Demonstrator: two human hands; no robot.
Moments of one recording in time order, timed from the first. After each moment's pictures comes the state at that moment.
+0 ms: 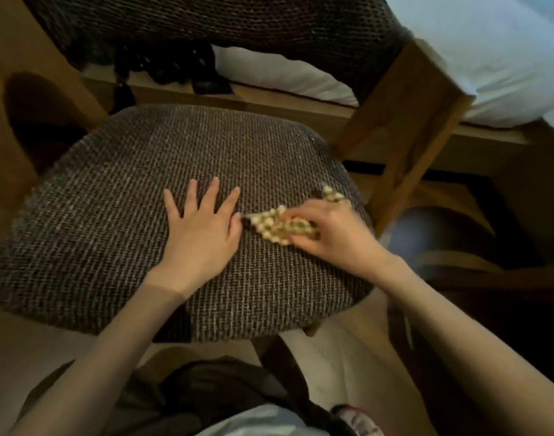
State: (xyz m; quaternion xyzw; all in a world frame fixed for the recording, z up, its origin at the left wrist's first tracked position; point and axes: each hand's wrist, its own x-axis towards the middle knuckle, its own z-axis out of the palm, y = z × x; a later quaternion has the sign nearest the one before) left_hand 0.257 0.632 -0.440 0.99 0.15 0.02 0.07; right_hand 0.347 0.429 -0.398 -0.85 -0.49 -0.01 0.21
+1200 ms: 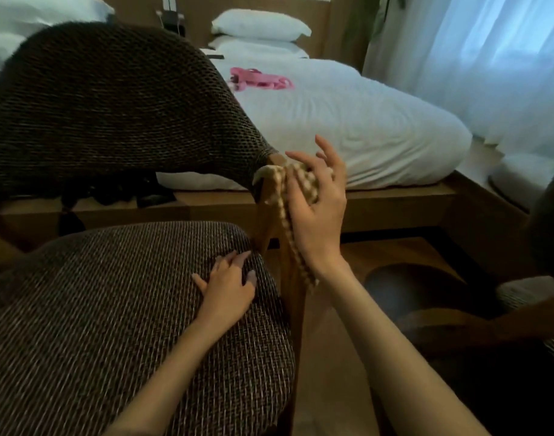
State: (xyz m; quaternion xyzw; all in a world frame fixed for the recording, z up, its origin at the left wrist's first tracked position) left_hand 0.400 0.513 -0.414 0.95 0.15 0.05 0.29; right_hand 0.446 0.391 -0.301 -0.72 -0.25 -0.34 0.55
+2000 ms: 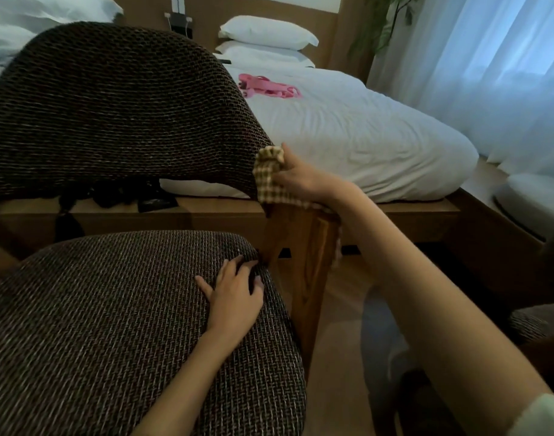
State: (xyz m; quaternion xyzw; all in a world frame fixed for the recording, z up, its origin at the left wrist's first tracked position) left_hand 0.424 0.520 -0.432 0.94 0.15 0.13 0.27; right_hand 0.541 0.426 -0.245 -0.92 -0.27 0.08 0.28
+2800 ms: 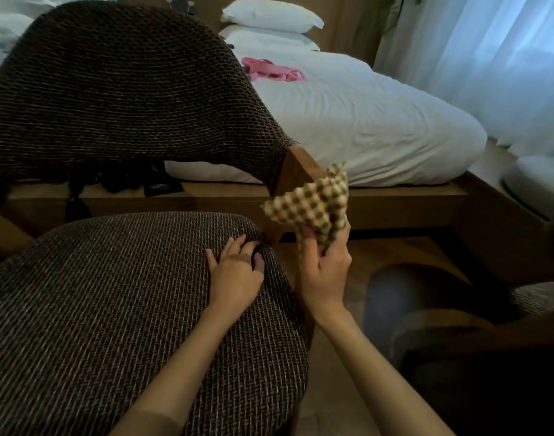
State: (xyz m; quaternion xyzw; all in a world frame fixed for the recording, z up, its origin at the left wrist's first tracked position) left_hand 0.421 0.526 -0.437 0.95 0.14 0.11 0.25; right_hand 0.426 0.390 -0.394 -0.74 -0.18 -0.29 0.59
